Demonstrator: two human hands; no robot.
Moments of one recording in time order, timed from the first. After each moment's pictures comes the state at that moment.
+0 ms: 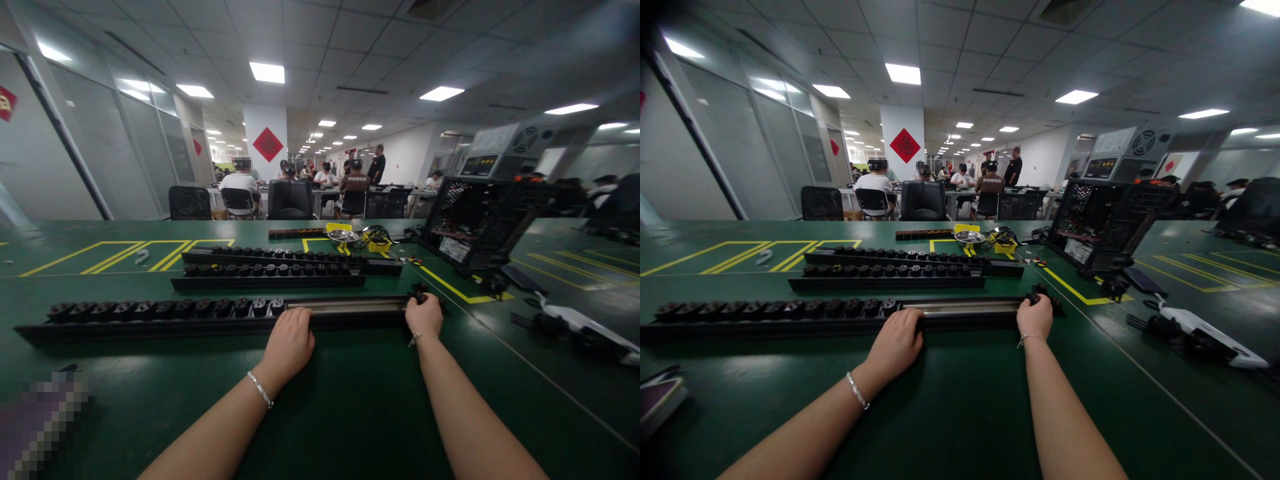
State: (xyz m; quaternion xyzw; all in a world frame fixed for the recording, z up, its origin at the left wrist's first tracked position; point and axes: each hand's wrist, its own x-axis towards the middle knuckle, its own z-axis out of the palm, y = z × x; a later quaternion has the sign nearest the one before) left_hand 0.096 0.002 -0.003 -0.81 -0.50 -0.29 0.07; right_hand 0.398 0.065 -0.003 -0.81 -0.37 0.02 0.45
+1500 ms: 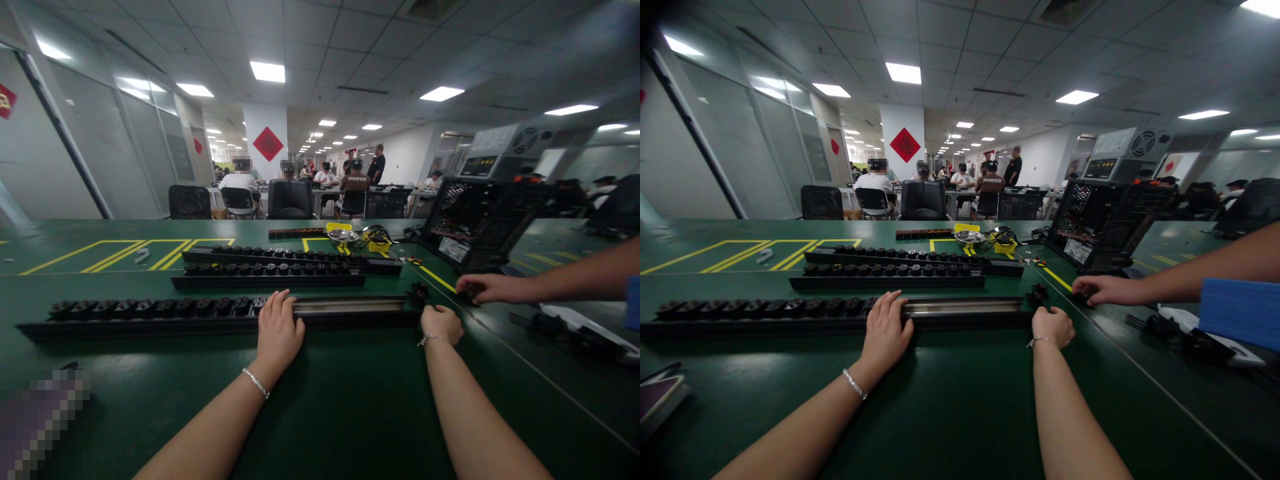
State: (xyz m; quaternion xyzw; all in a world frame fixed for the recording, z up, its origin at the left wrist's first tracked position) left_hand 0.088 0.008 -0.007 -0.70 -0.59 -0.37 0.16; right_hand 0.440 0.067 -0.025 -0.86 -0.27 0.02 0.43
